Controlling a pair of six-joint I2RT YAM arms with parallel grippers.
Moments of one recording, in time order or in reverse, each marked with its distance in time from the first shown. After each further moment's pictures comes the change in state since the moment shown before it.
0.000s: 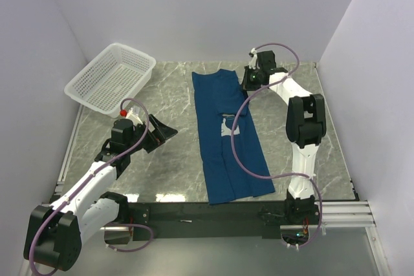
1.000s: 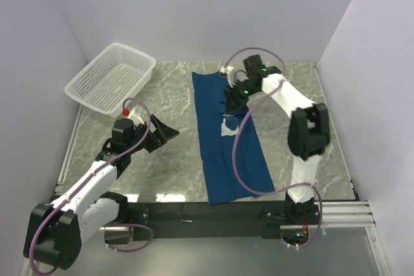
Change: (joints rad) left arm 0.000 0.002 0.000 0.007 0.023 0.012; right arm 0.169 -0.113 0.013 -0.391 -0.262 -0.644
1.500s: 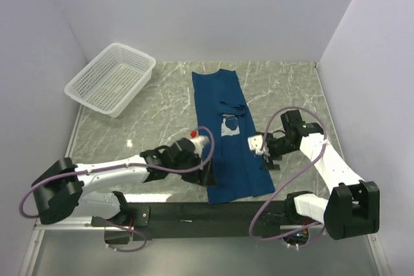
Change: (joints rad) left arm -0.691 0.295 0.178 -0.141 -0.117 0.130; right arm -0.199 -0.886 -0.960 -0.152 -0.187 -1.123
